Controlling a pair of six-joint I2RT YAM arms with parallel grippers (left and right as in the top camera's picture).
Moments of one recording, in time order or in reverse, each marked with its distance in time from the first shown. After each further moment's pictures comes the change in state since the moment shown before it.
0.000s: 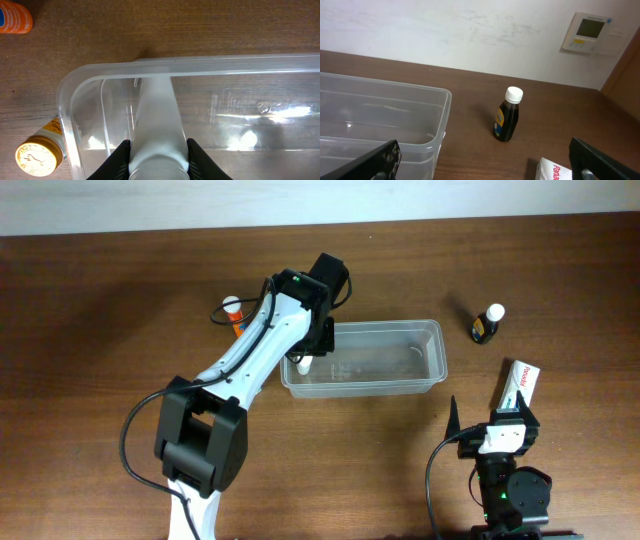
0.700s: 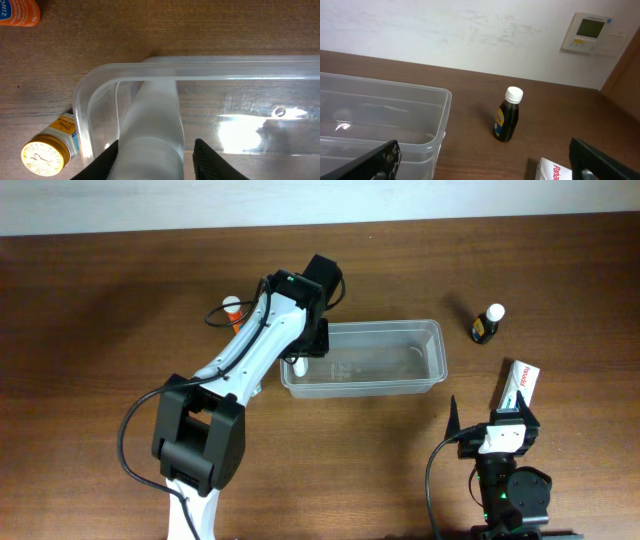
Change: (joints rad) left arm 0.022 0.000 -0.021 -0.002 0.000 -0.004; right arm 0.000 0.000 0.000 0.000 0.000 0.000
